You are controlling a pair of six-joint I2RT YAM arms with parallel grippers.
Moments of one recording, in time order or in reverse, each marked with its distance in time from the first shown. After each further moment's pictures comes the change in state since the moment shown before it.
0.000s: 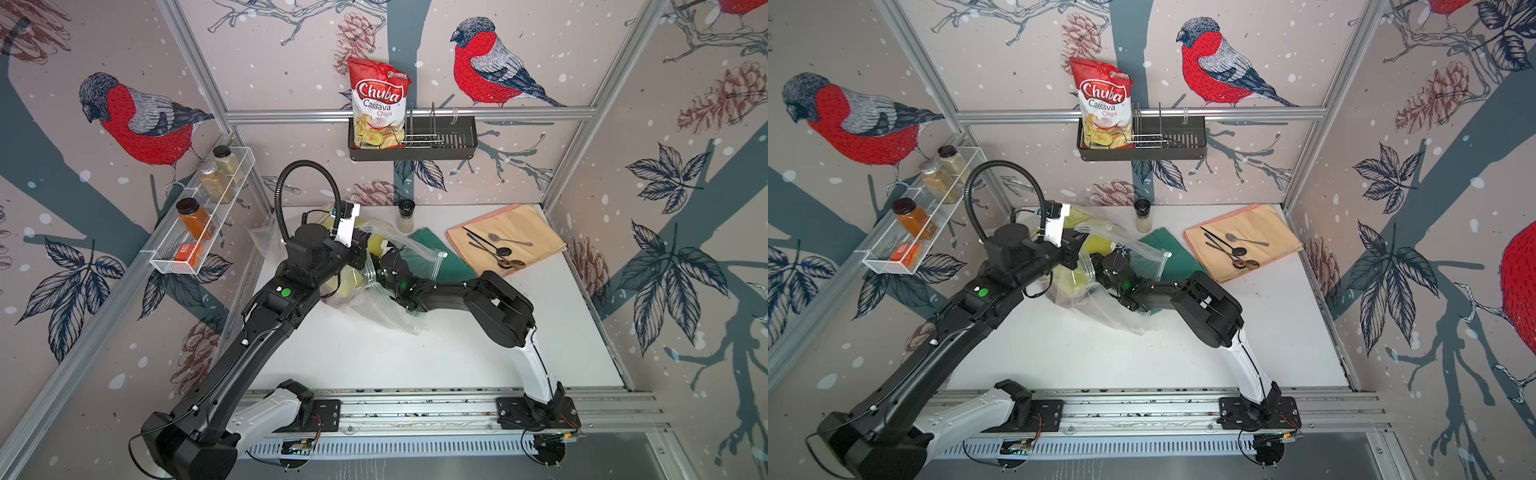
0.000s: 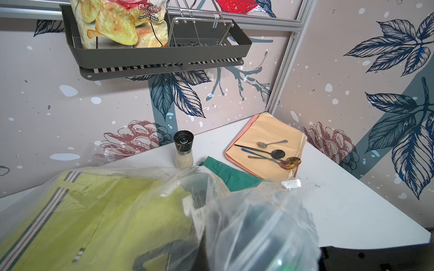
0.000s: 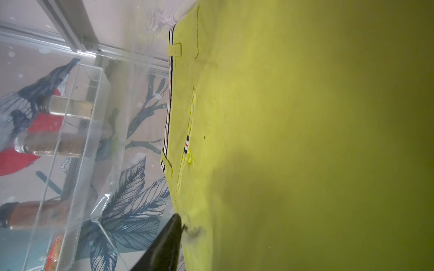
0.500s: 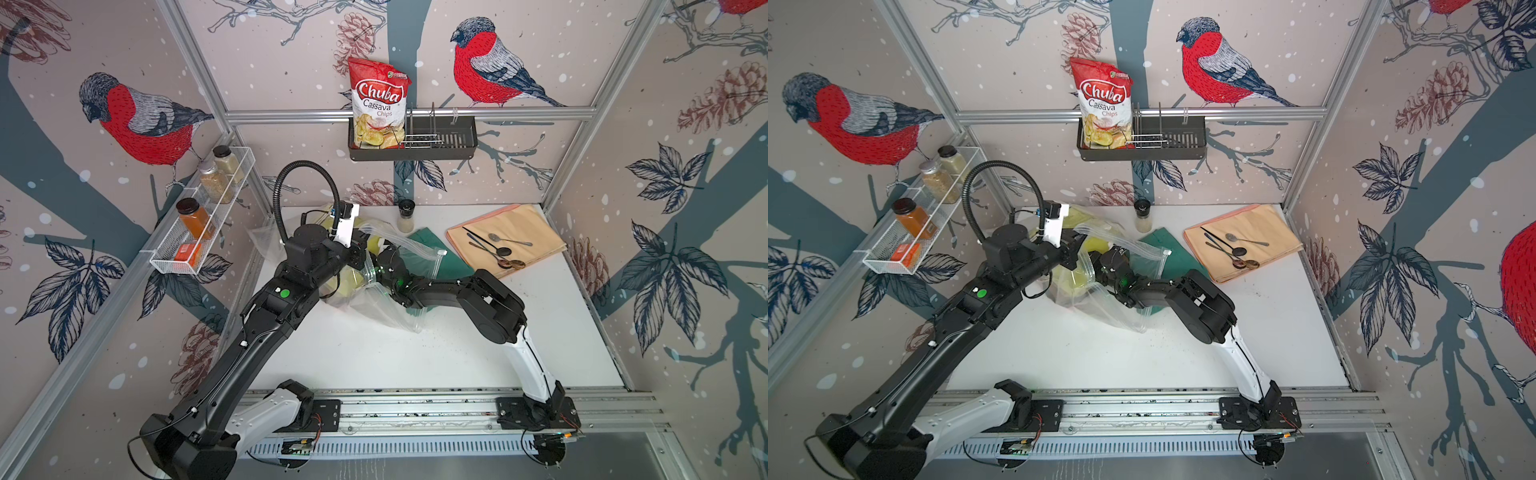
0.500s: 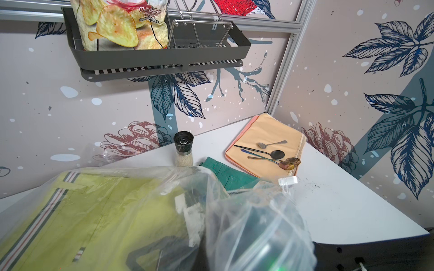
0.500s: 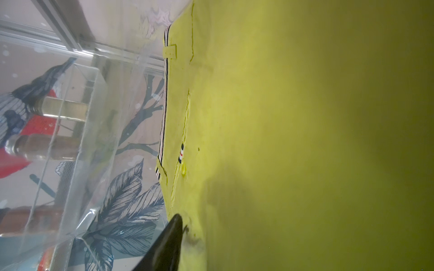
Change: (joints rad) left arm 0.000 -0.010 0.000 -0.003 0.000 0.000; right arm -0.014 0.063 0.076 -0.001 -0.022 -0.021
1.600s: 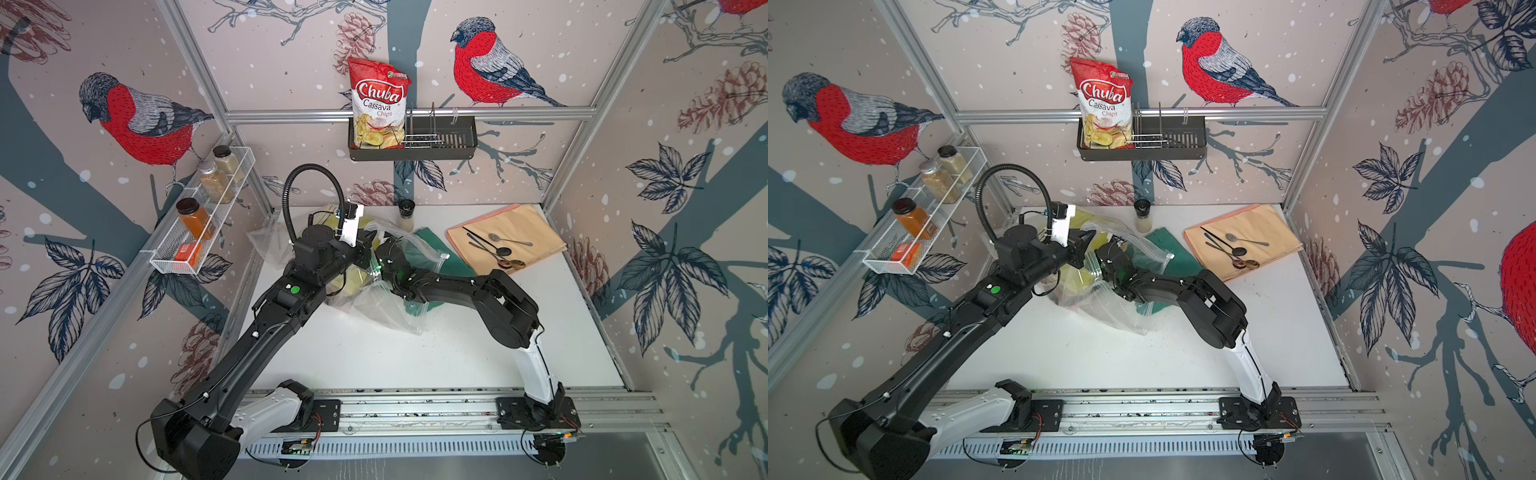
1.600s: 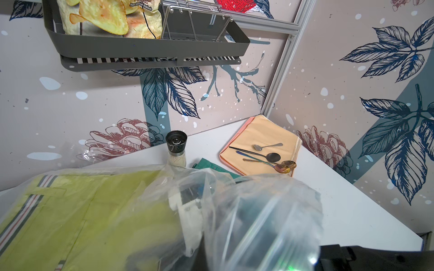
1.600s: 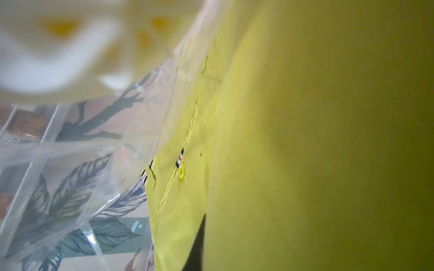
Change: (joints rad) left arm -0.001 0.057 -0.056 0.116 0.025 -0.041; right arm 0.018 -0.143 0.003 -0.257 0.092 -0.232
